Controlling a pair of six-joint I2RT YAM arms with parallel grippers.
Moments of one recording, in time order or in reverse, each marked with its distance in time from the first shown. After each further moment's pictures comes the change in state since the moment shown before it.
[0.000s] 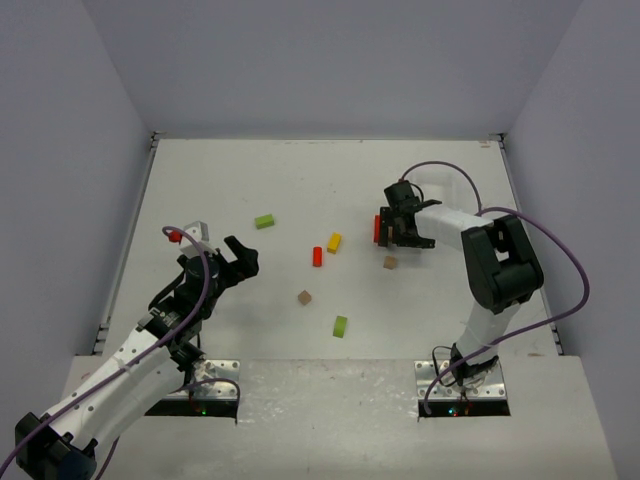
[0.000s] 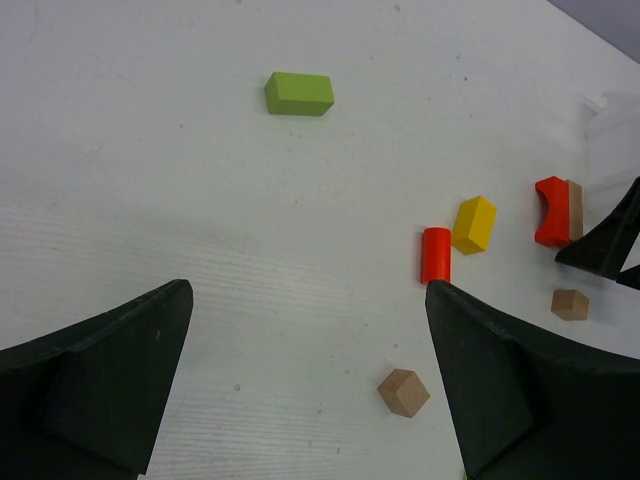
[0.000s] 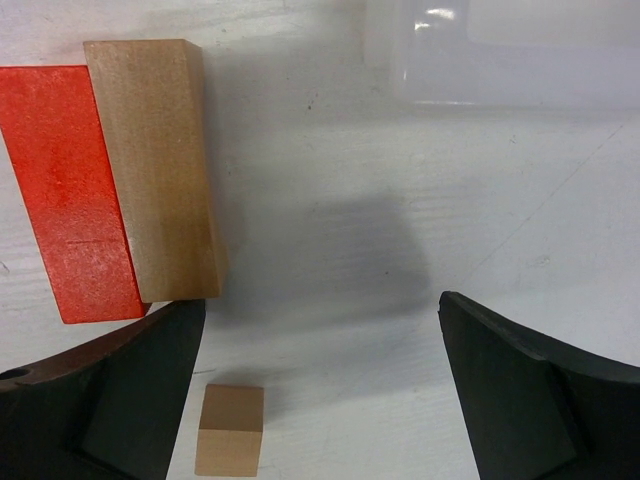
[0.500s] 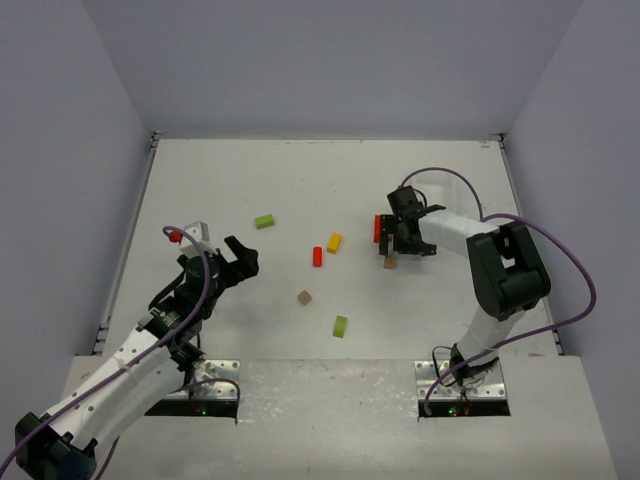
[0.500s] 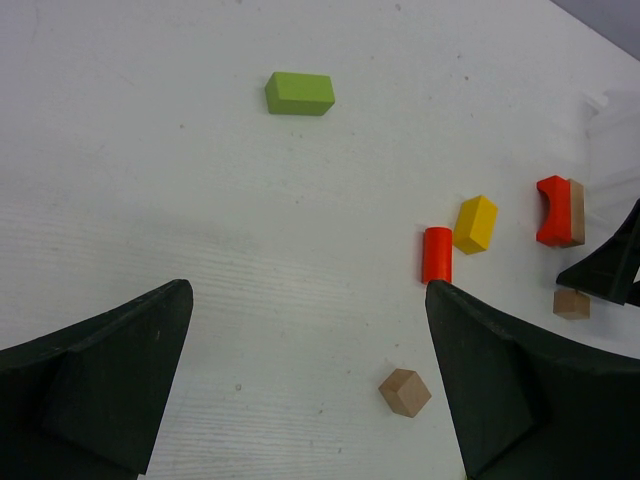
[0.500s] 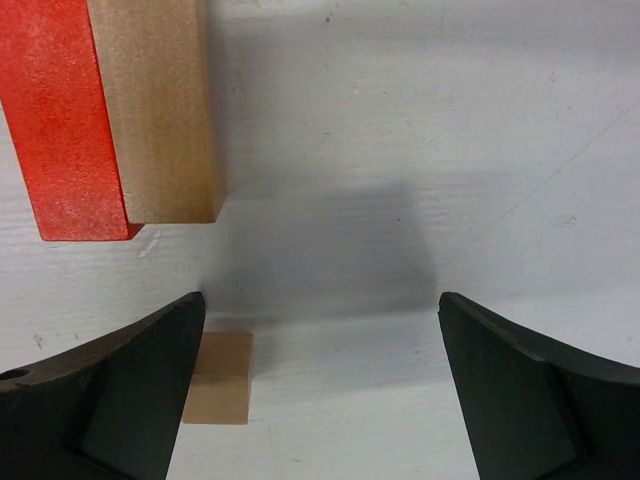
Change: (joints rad) left arm 0.000 0.001 0.000 0.000 0.000 0.004; right arm 0.000 -0.062 -0.069 -0.017 -0.081 -0.028
